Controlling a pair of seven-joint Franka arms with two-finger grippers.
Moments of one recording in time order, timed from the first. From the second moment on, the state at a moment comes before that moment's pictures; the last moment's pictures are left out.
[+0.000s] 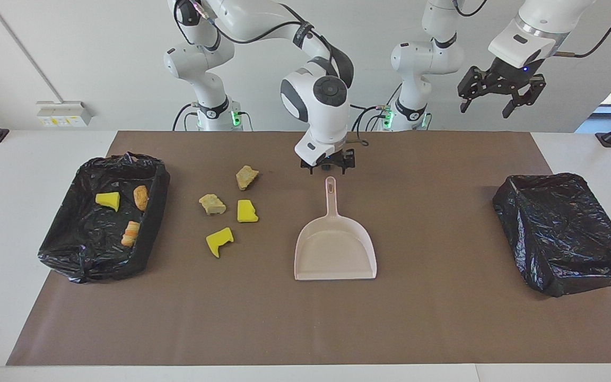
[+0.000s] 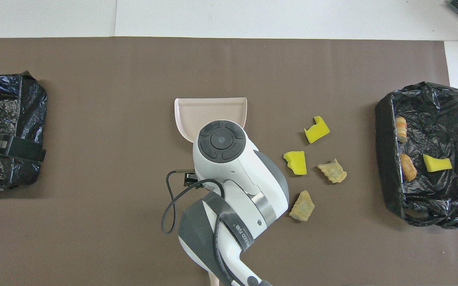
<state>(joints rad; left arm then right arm) -0.10 -0.04 -0.09 -1.44 -0.03 1.37 0.03 0.62 0.30 0.07 -1.64 0.16 1.81 0.69</state>
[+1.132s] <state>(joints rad) -0.18 0.32 -0.48 -1.83 0.12 2.17 -0.67 1.04 -0.14 0.08 -2.43 0.36 2.15 0.91</state>
